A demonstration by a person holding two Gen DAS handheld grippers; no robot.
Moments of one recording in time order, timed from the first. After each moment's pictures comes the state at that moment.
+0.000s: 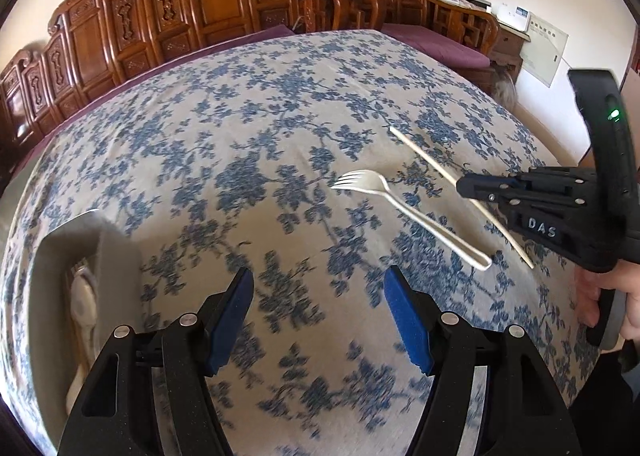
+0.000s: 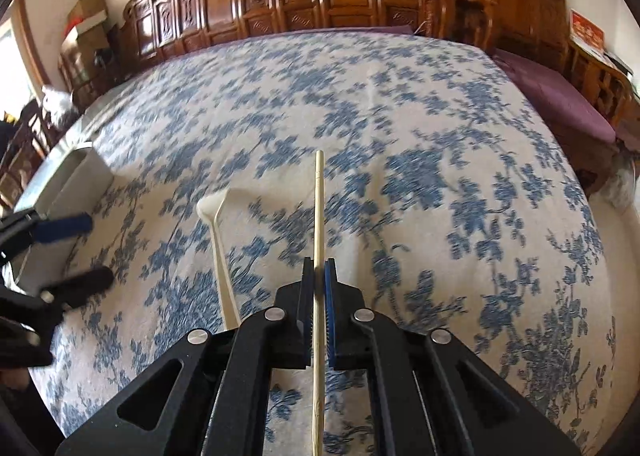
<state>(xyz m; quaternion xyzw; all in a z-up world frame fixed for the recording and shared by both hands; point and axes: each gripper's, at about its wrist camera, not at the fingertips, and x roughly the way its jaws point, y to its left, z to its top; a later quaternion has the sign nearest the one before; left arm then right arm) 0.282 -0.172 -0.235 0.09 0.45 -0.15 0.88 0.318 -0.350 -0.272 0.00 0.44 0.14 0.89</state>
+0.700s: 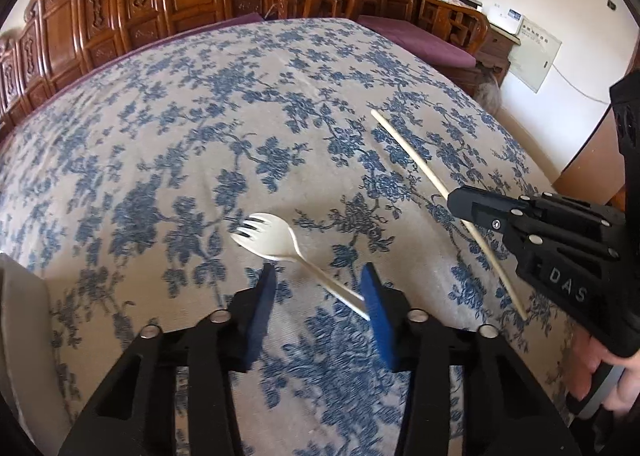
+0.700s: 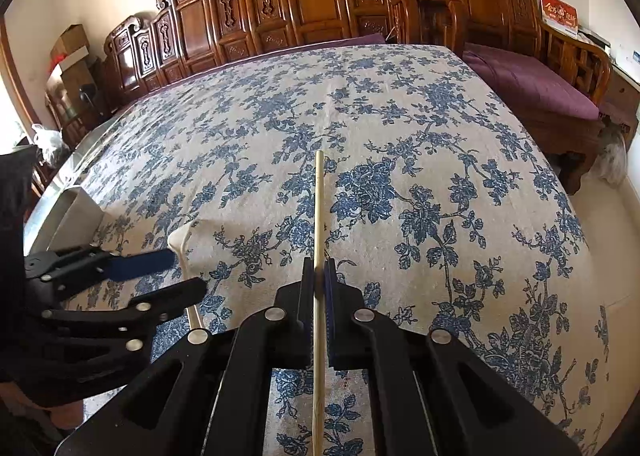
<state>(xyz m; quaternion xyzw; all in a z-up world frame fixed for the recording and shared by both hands) 0.325 -0.237 -0.261 0.05 0.47 -0.19 0.86 0.322 -0.381 -0.266 0.04 0.42 0.11 0.90</state>
